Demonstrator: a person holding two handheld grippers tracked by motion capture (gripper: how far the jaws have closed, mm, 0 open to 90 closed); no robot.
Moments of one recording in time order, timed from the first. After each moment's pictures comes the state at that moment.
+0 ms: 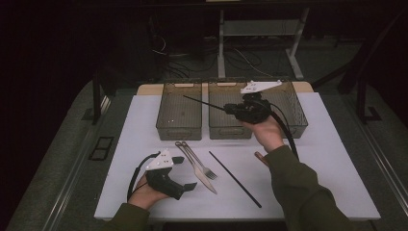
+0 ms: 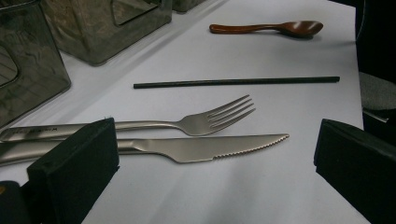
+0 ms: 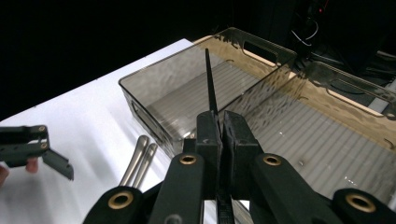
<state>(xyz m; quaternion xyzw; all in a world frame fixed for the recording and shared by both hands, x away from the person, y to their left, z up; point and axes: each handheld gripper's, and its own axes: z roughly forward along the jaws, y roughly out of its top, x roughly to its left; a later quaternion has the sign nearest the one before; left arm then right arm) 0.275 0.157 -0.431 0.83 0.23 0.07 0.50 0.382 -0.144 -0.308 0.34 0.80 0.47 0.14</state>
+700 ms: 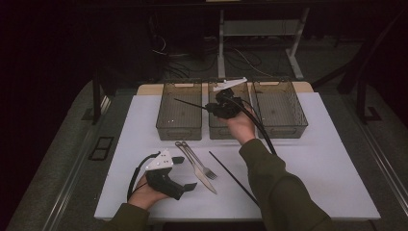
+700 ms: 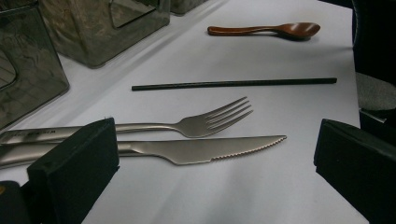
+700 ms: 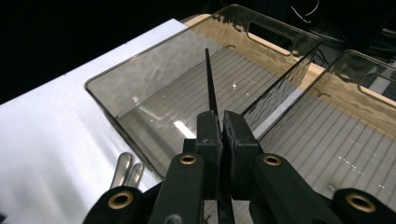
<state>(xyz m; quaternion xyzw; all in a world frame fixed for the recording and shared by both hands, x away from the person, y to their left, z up) 0.274 0.157 -0.430 0.83 0.23 0.06 0.50 0.425 -0.083 -0.335 0.36 0.82 0.43 0.14</state>
